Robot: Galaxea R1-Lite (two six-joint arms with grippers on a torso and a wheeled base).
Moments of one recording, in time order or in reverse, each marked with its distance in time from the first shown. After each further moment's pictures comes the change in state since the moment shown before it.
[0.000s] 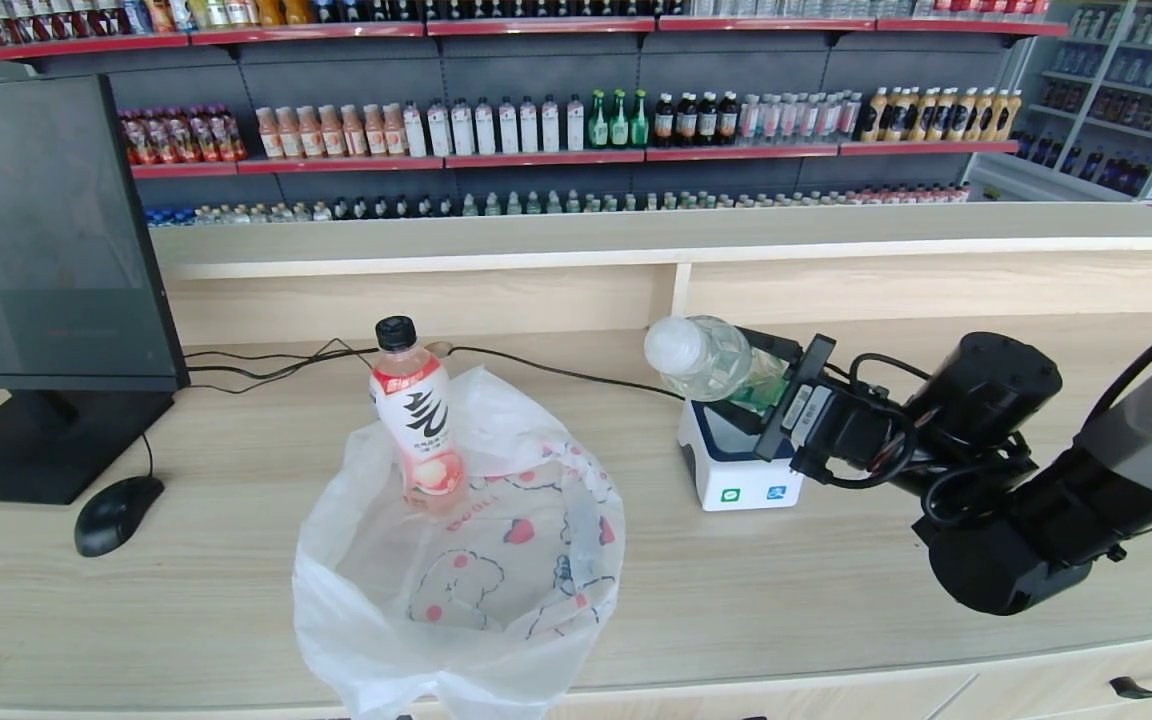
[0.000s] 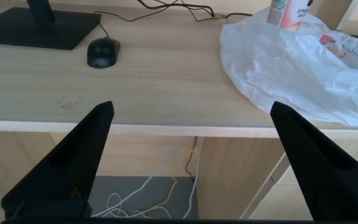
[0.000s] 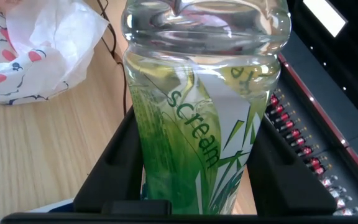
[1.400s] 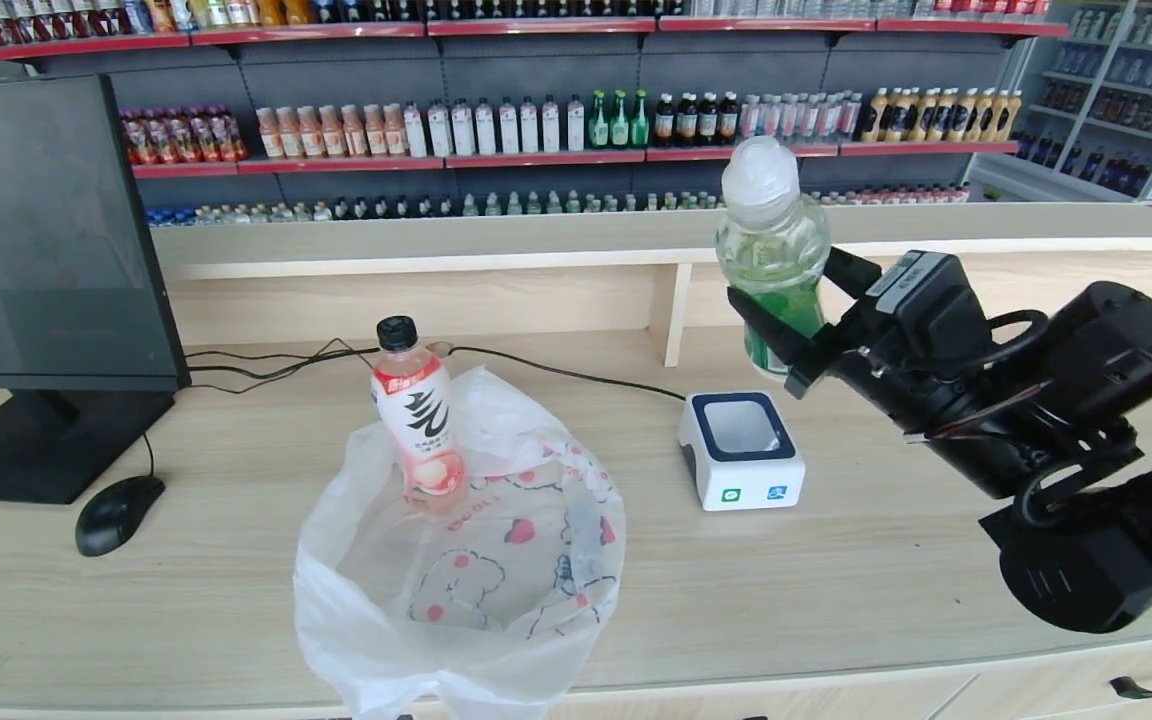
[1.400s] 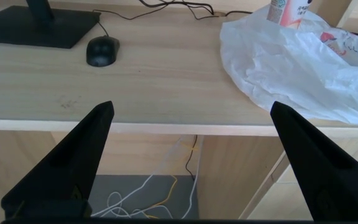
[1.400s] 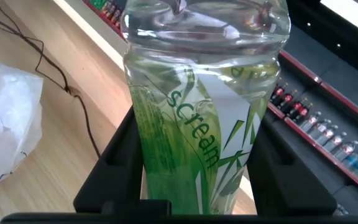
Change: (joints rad) left arm 0.000 0.000 0.000 0.007 -0.001 -0.024; right arm 0.065 -0.214 0.062 0.000 -0.343 0.327
